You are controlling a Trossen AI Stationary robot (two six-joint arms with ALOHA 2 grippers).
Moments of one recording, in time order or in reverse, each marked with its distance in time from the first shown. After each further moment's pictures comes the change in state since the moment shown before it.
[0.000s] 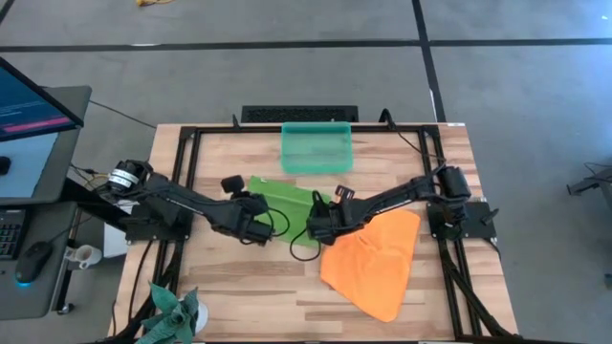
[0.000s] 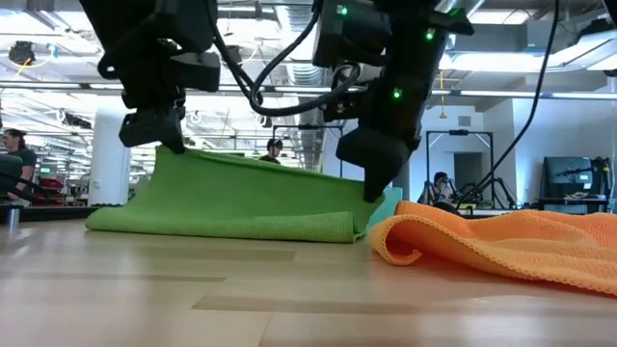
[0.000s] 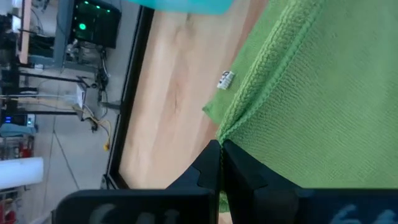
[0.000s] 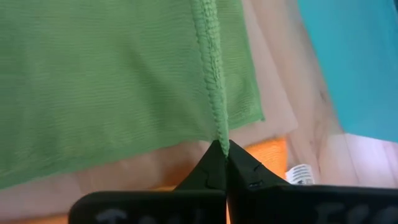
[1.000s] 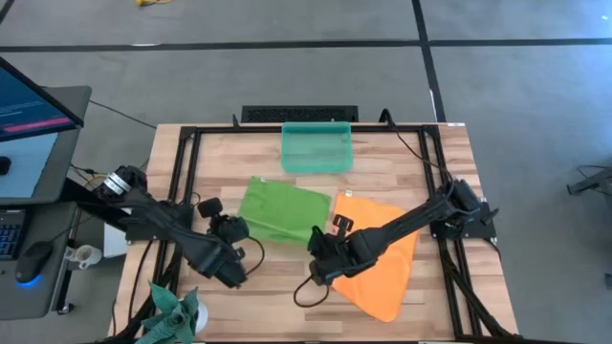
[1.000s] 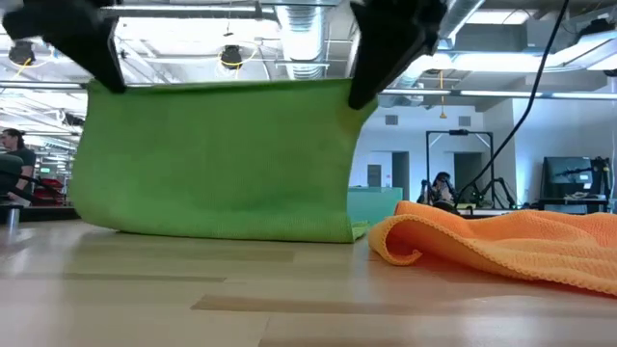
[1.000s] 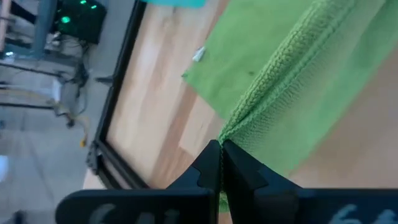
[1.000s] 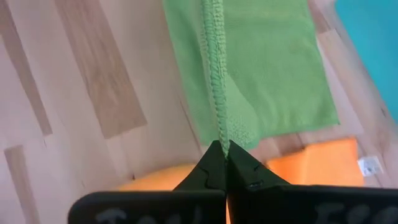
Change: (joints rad) left arm -0.372 -0.003 0.225 -0.458 0.135 -0.508; right arm 0.273 -0.009 0.296 -0.186 -0.035 0.218
